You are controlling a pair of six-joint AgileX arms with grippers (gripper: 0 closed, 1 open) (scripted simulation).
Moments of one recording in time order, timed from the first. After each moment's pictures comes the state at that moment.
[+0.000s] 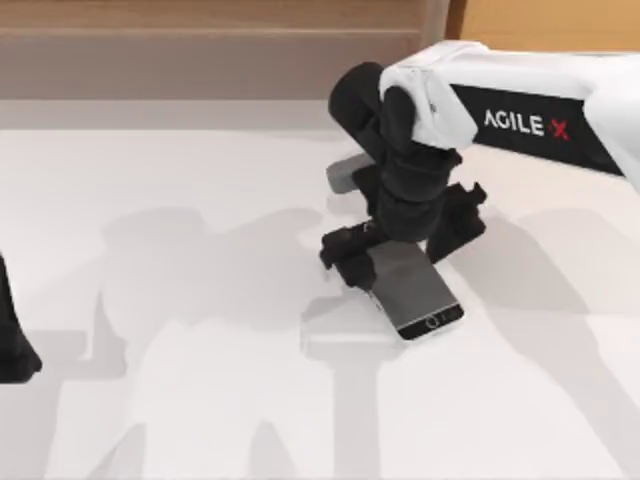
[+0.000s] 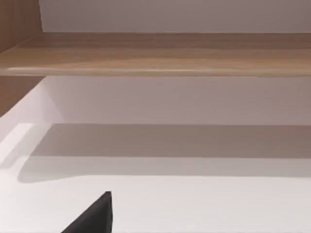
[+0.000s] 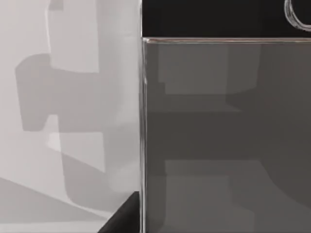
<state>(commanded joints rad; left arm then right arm) 0.00 0.00 0.00 0.00 0.00 0.00 0.59 2.38 1.80 -0.99 0.01 0.15</state>
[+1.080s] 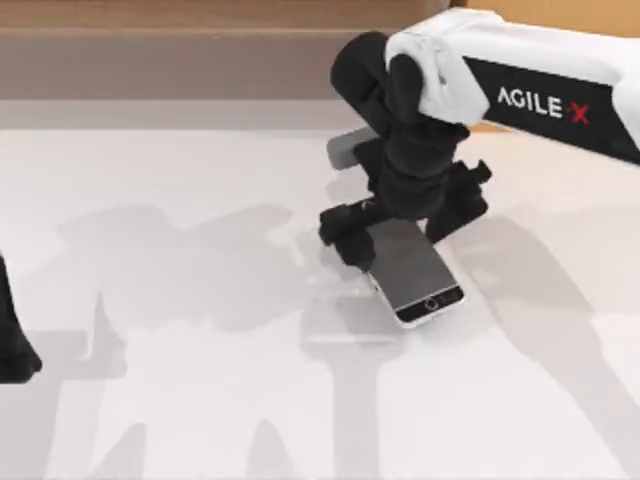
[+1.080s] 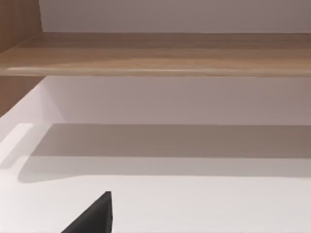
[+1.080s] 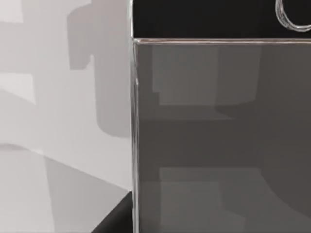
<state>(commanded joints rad) 0.00 0.00 0.00 0.00 0.00 0.00 0.58 2.31 1.87 -1.06 0.01 0.15</state>
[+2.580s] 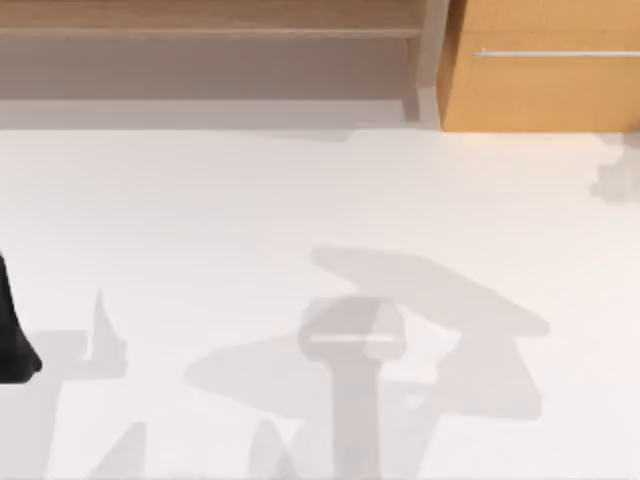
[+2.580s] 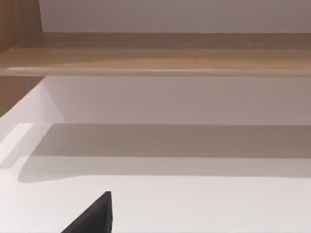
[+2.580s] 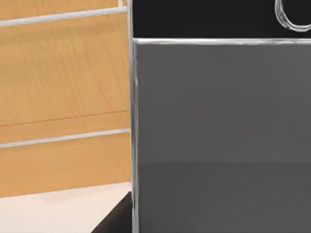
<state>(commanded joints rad) 0.00 0.00 0.00 0.00 0.00 0.00 -0.22 1.14 1.11 -0.44 -0.12 0.02</state>
